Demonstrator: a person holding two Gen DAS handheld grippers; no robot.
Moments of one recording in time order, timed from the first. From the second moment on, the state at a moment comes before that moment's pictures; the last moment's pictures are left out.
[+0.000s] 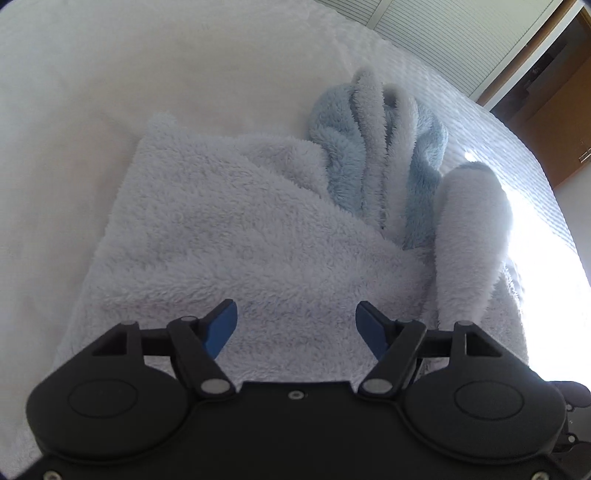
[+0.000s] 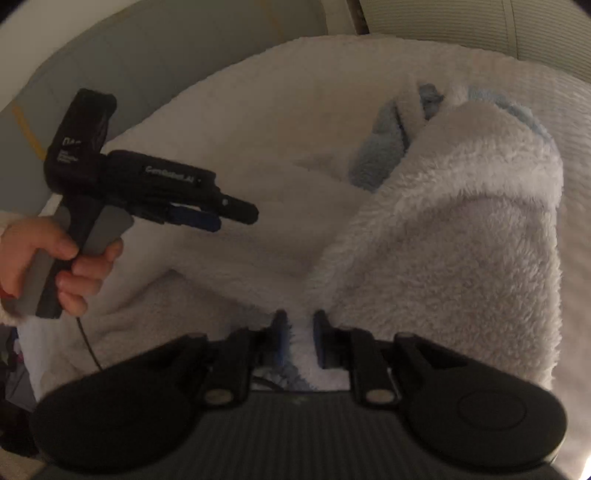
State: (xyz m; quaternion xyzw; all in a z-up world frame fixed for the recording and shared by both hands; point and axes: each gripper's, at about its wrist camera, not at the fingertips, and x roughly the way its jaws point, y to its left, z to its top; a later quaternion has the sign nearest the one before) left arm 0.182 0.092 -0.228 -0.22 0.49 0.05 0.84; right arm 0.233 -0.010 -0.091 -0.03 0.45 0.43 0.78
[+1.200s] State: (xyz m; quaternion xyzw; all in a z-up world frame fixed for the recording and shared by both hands) left arm 0.161 0.145 -0.204 -0.37 0.47 0.02 0.80; right arm 0.306 -0.257 -0.019 0.25 0.22 -0.19 0.92
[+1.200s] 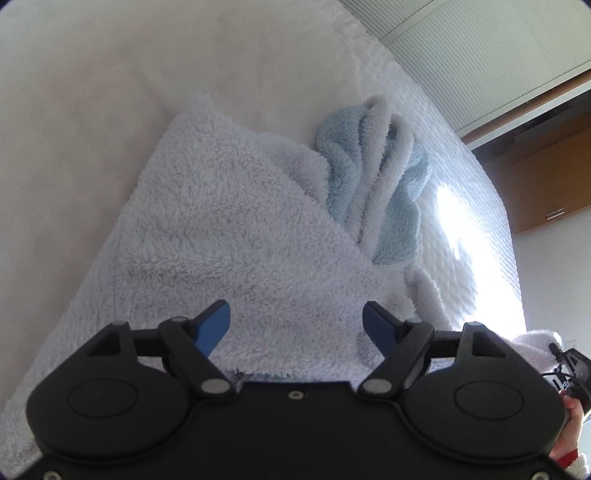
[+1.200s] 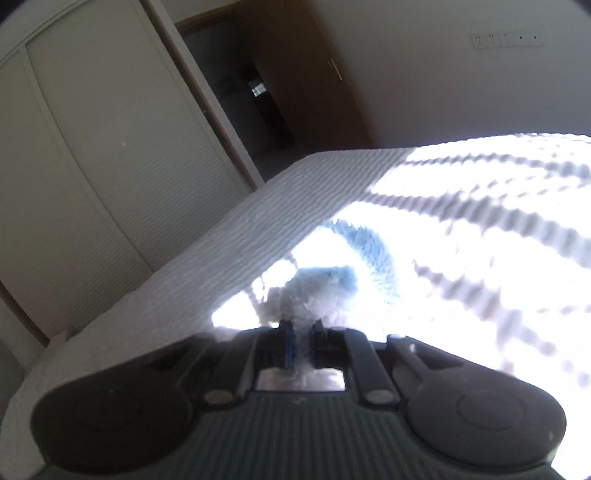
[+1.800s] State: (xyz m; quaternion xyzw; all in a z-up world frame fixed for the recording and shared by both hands) left arm 0.137 0.218 -0.184 -0.43 0.42 0.09 0.79; right arm 0.270 0.119 -0.111 -0.12 0.25 0.26 0.92
